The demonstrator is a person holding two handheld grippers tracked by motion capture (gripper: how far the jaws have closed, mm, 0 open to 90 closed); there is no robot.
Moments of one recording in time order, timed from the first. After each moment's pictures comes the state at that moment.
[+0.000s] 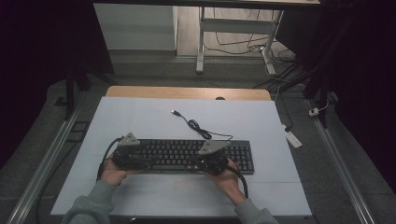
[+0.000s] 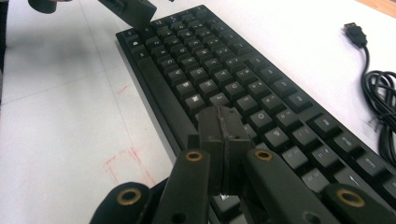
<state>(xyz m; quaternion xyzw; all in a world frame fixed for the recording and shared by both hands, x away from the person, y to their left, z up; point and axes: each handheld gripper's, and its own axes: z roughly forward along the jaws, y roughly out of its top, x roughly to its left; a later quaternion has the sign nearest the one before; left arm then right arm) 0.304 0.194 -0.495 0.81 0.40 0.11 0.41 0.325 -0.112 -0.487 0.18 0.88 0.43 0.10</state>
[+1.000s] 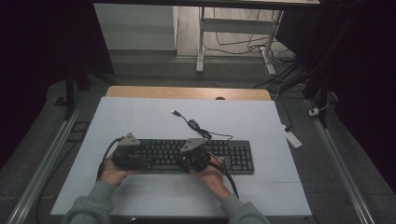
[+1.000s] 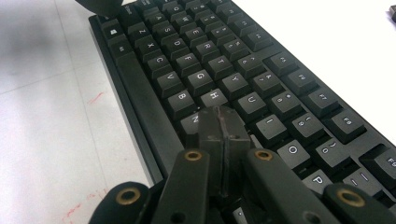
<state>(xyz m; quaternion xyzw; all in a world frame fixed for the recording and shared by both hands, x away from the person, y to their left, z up) 0.304 0.194 -0.496 0.81 0.41 0.11 0.41 0.344 -0.064 -0.514 0.19 0.90 0.39 0.10</state>
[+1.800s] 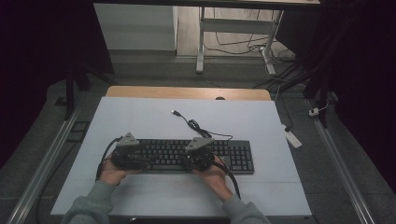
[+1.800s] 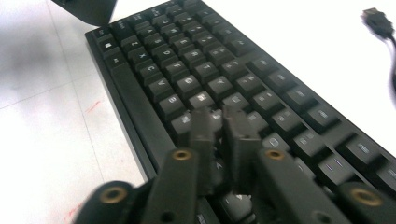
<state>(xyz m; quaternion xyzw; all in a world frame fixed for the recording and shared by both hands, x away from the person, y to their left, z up) 0.303 0.197 -0.495 0.81 0.41 0.12 0.41 0.343 -0.077 -0.509 0.21 0.88 0.42 0.10</state>
